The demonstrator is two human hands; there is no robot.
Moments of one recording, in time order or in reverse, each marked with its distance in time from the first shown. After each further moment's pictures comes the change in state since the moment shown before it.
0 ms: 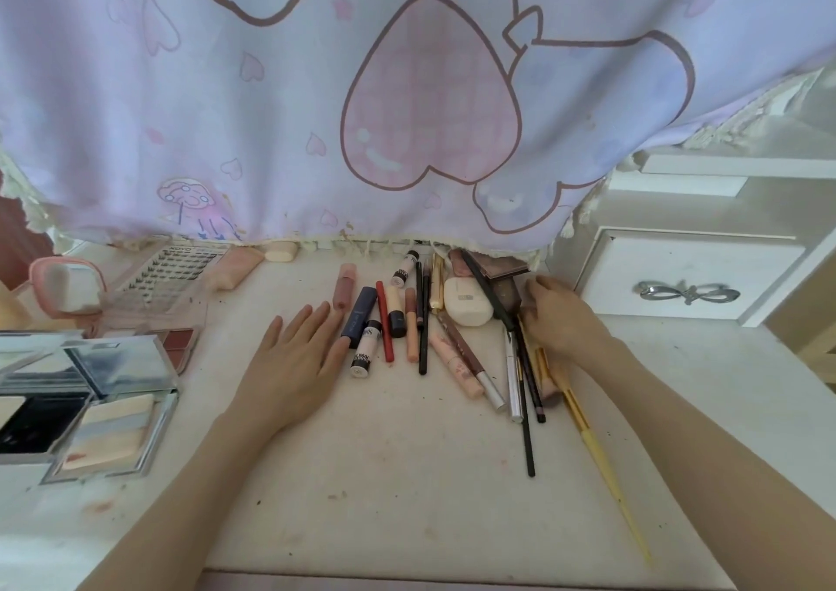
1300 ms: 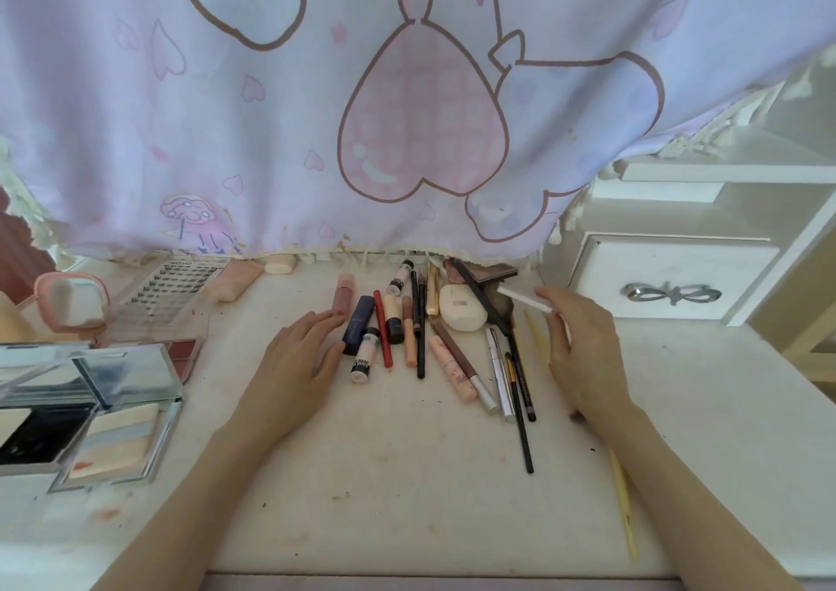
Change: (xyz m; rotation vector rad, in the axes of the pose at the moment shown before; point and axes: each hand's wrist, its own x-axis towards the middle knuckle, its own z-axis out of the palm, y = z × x) left_hand -0.007 0.003 -0.006 -0.290 0.268 0.109; right_hand -0.047 0.015 0.020 0.302 0.738 -0.297
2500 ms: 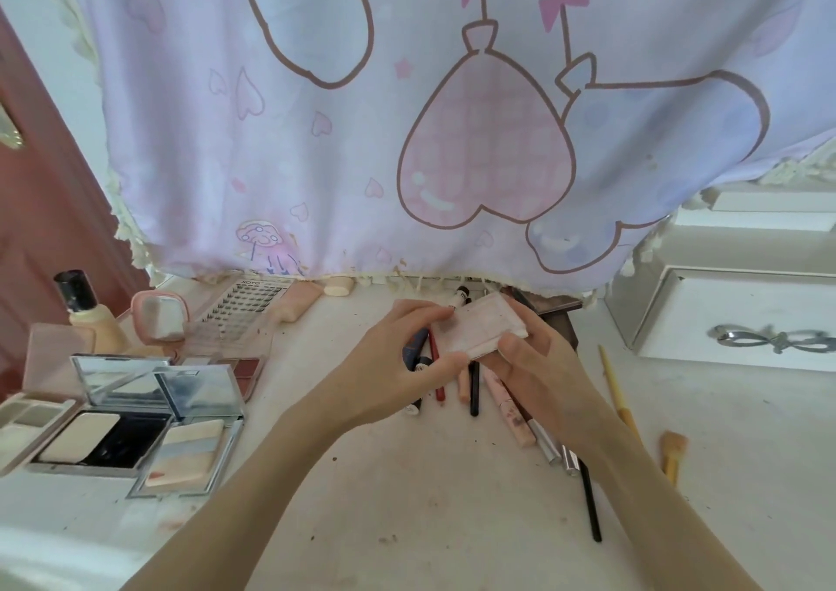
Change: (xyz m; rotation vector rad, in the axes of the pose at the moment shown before) left_hand 0.017 0.068 -0.048 -0.350 -0.157 0.061; right_hand 0.030 -0.094 0.025 1.500 -0.592 0.530
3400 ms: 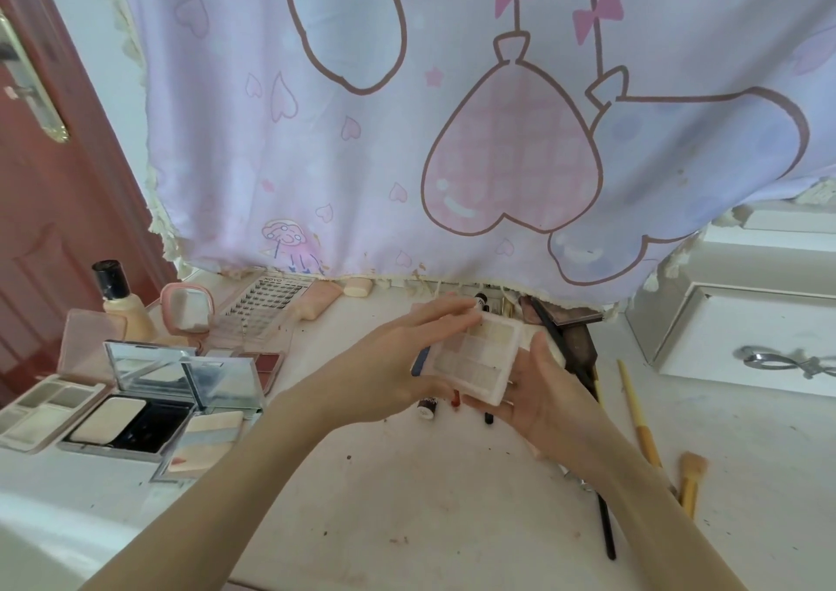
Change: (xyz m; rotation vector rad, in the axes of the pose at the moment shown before) left_hand -0.002 -0.004 -0.020 0.186 -0.162 0.189; right_hand -0.005 0.006 0.008 0.109 0.002 0.265
